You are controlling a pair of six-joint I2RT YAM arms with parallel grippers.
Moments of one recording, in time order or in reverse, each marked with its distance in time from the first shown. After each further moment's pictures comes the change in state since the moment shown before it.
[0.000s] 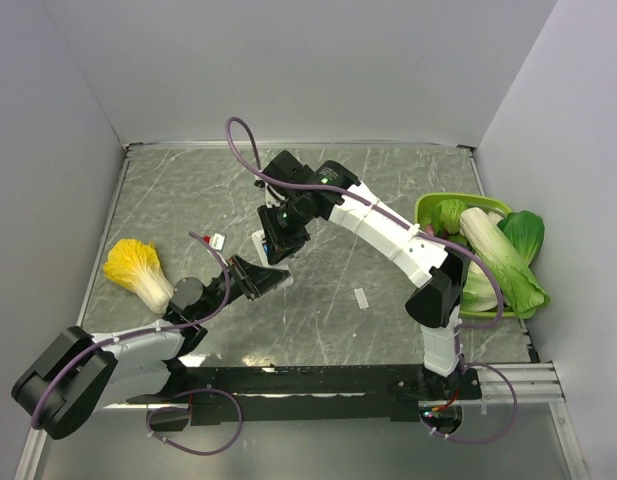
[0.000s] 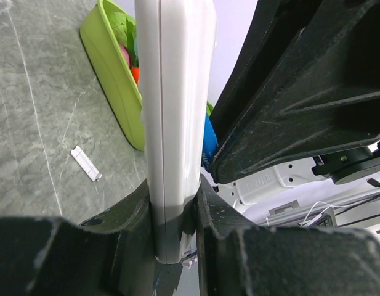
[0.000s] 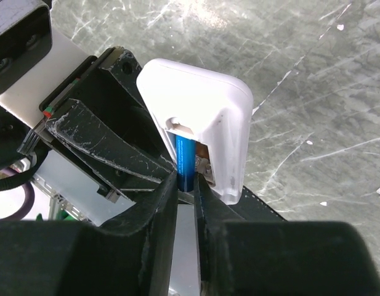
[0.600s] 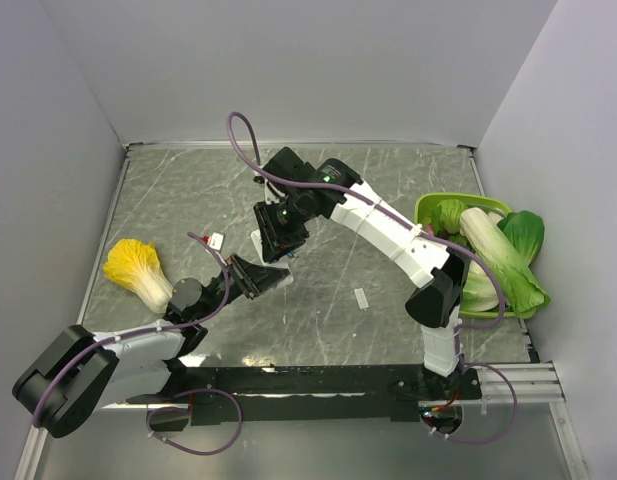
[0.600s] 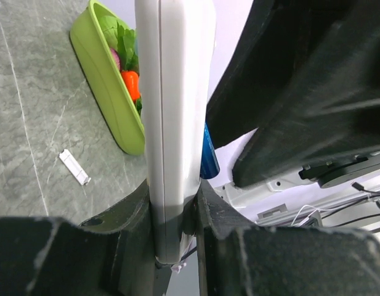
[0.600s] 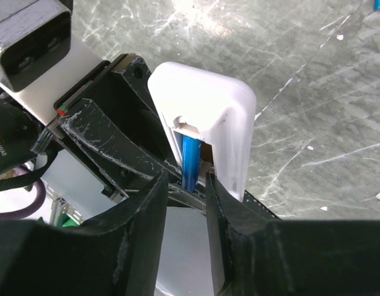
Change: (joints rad) left arm 0.000 0.011 -0.003 0.037 -0.006 -0.042; right arm 0.000 0.000 0.031 -0.003 0.004 0.000
